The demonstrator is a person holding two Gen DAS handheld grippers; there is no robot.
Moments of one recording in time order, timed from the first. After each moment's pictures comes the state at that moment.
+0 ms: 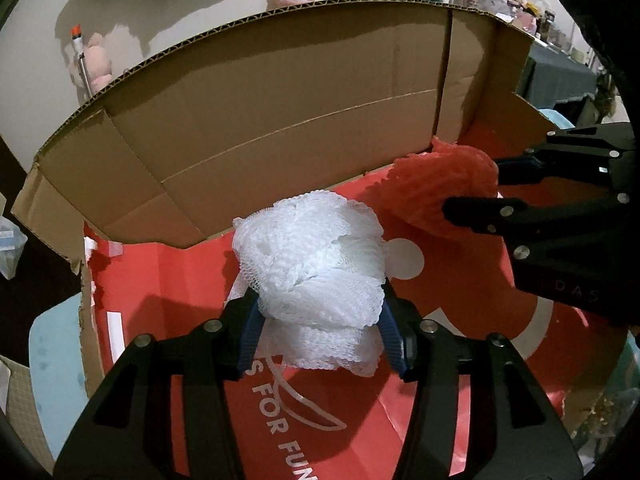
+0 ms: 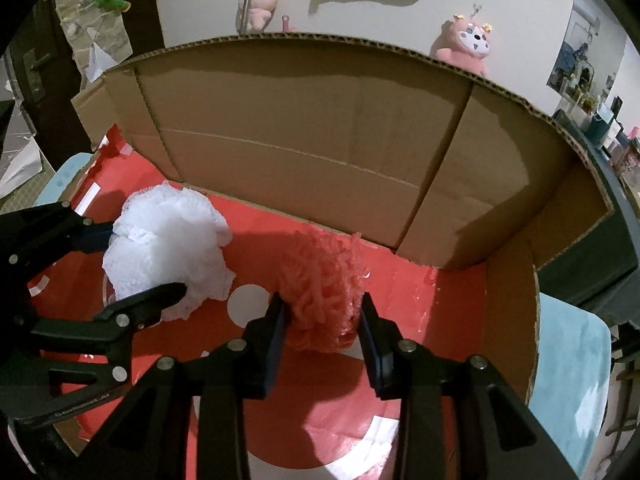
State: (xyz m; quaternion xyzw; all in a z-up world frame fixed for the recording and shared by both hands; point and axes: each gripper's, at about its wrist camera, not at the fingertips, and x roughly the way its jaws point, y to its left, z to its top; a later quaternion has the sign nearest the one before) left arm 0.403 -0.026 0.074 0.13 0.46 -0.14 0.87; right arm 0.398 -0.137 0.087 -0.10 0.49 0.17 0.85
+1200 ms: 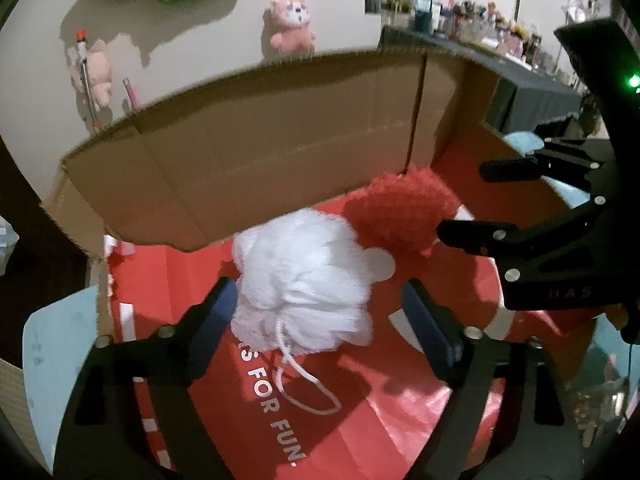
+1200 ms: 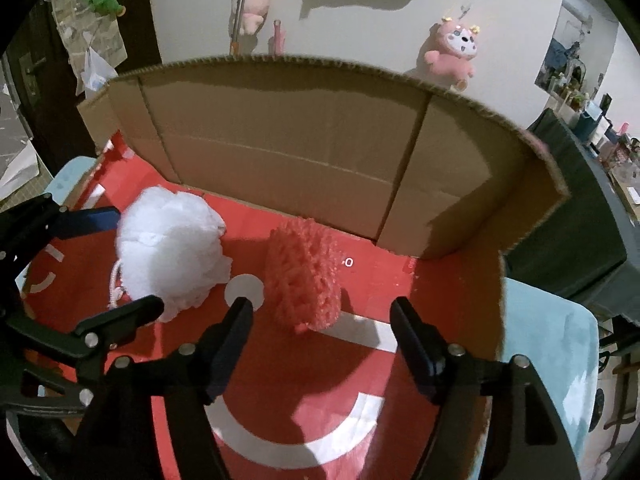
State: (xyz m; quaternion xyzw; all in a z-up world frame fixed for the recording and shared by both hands) left arm 0.389 -0.020 0.098 0.11 0.43 -0.17 0.88; right arm 0.386 -0.145 0.107 -0.10 0.48 0.15 0.86
